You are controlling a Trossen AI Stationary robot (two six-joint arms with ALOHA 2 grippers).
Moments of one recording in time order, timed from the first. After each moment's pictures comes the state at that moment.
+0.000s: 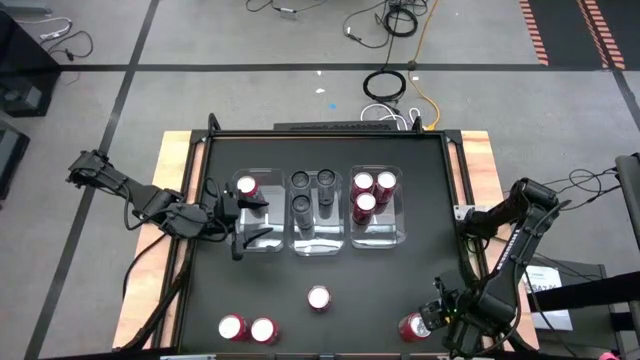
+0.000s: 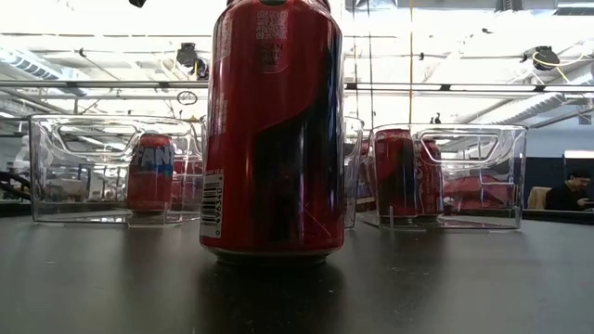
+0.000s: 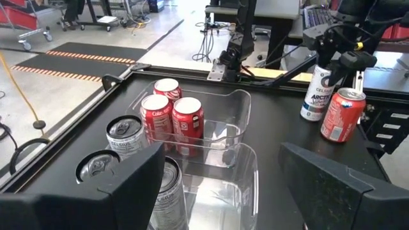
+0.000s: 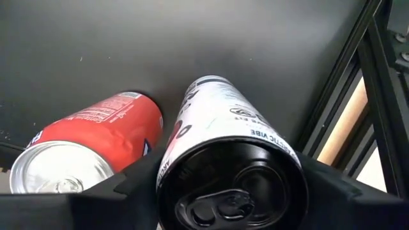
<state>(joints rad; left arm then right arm) -0.48 0.93 0.86 -0.29 -0.63 -0.24 1.04 1.61 1.34 -1.28 -0.03 2.32</state>
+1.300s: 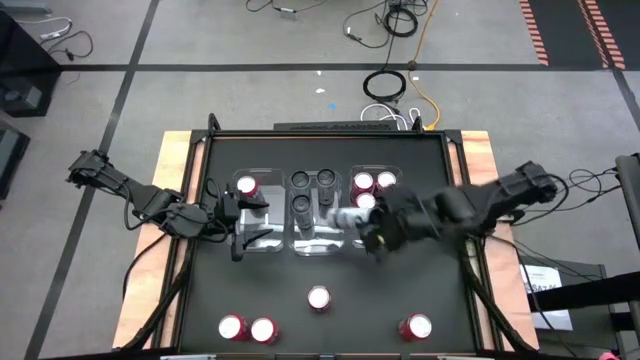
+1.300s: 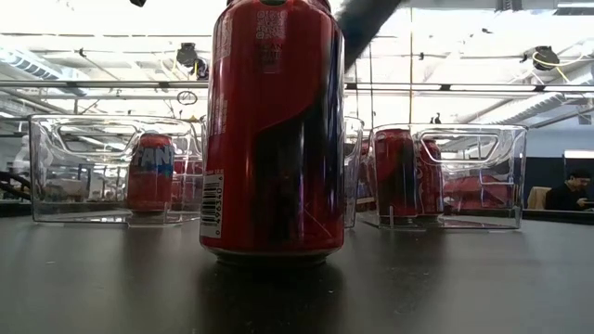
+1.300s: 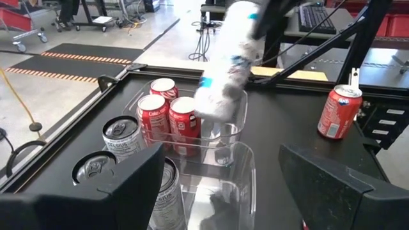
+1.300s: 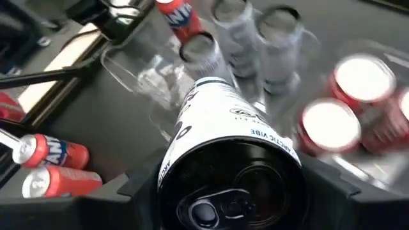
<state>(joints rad) -0.48 0.93 0.86 -0.29 -0.61 -0.23 0.35 1.49 1.62 -1.09 0.48 1.13</state>
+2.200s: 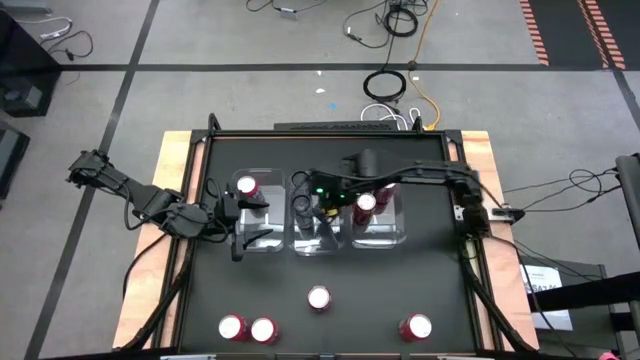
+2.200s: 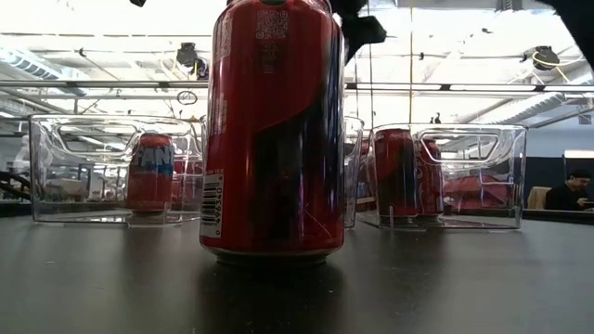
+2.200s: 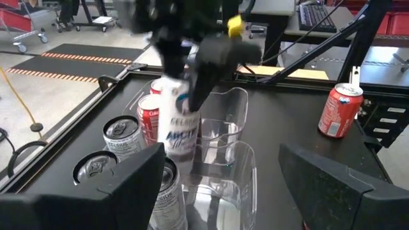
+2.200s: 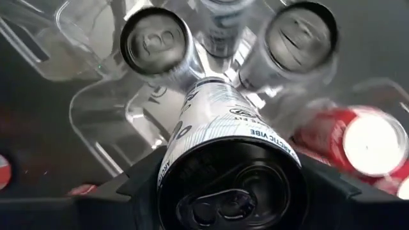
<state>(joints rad) -0.48 0.93 0.86 -0.30 -0.61 -0.22 0.00 2.04 2.22 -1.44 0.13 0.72</state>
